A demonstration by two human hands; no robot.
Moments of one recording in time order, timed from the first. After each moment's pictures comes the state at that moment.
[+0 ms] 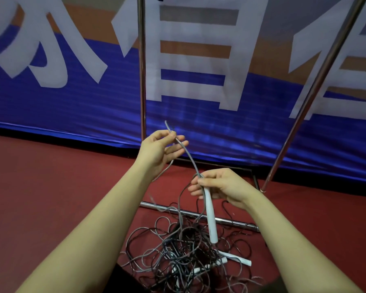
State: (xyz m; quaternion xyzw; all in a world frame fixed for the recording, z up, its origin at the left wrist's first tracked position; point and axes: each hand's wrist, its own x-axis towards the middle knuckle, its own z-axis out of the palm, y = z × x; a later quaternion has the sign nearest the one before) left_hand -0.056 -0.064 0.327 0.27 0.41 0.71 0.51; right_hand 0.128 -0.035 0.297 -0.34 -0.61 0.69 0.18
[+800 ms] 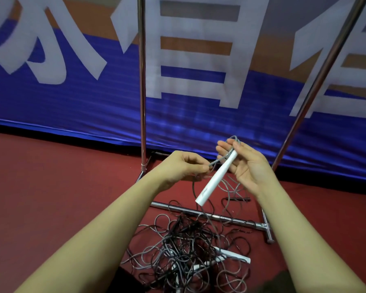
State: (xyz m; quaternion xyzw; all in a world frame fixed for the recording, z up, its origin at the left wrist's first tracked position) left_hand -0.027 -0.076 0.306 0.52 0.49 0.47 0.51; right_hand 0.148 -0.020 0.320 -0.27 -0.40 0.73 0.49
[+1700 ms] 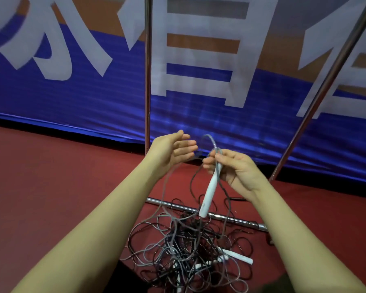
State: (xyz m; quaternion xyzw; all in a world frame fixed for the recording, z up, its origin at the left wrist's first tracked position) left_hand -0.050 -0.062 0.325 0.26 0.46 0.64 0.55; right_hand 0.125 -0.033 0.312 -0.26 -0.51 0.73 0.36
